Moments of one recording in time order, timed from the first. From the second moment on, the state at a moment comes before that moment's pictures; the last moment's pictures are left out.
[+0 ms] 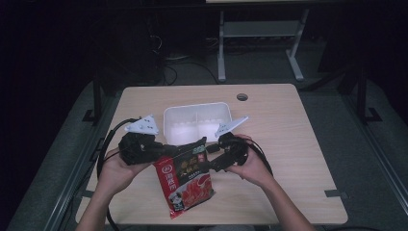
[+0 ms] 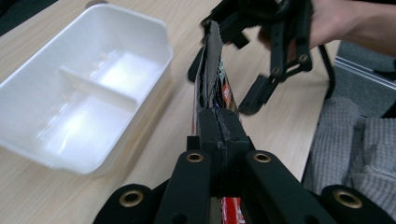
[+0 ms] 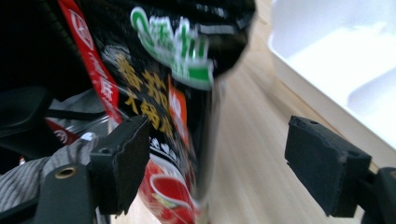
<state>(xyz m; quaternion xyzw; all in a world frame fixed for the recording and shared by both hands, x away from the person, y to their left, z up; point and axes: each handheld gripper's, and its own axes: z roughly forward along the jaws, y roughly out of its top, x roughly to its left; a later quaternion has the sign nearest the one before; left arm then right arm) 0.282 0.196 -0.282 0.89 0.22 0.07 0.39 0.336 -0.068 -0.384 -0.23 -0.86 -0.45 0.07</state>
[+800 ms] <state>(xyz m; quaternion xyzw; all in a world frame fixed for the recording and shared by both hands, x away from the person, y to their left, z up) 0.277 0.181 -0.278 0.90 0.20 0.07 0.39 0.325 -0.059 -0.379 -0.18 -0.87 -0.45 0.11</state>
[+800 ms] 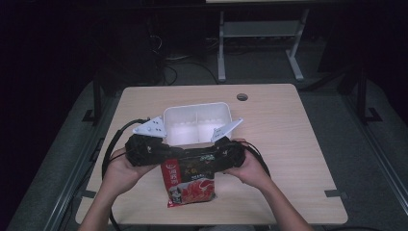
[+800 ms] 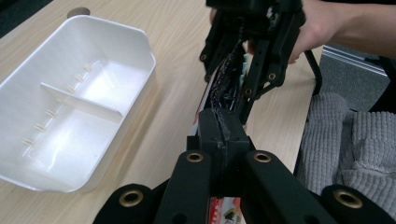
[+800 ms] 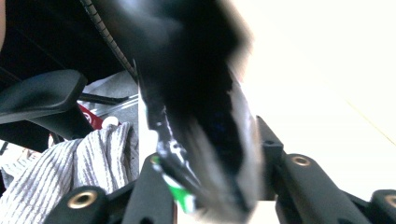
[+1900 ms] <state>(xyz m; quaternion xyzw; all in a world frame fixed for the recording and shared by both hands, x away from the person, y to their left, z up) 0.253 0.241 -0.302 0.88 0.26 0.11 0.39 0.311 -0.092 -0.360 -0.26 -0.87 -0.42 0.06</state>
